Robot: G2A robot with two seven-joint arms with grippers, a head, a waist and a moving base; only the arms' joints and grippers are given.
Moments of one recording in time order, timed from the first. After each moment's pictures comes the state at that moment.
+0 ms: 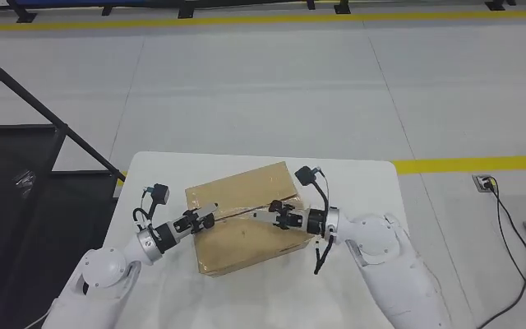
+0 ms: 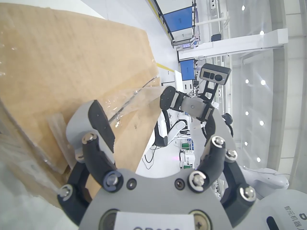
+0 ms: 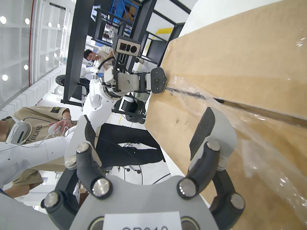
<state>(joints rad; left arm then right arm) 1.11 -1.01 -1.38 -1.55 -0.23 -0.22 -0.76 -0.86 -1.37 1.24 -1.47 -0.16 -0.26 0.95</state>
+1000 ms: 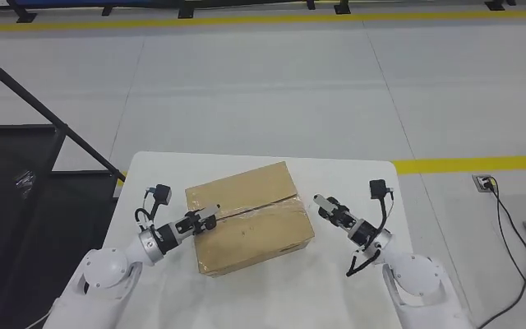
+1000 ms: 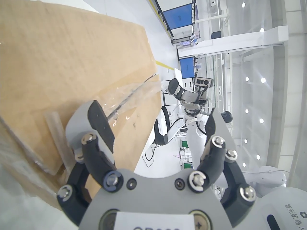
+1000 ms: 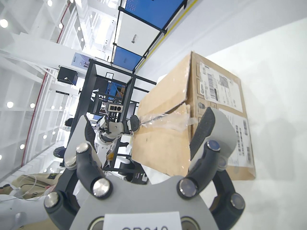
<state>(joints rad) 1.10 -1.02 -1.37 -1.56 -0.22 -0.21 -0.77 -1.14 -1.32 1.45 -1.62 -0.13 -0.19 0.68</state>
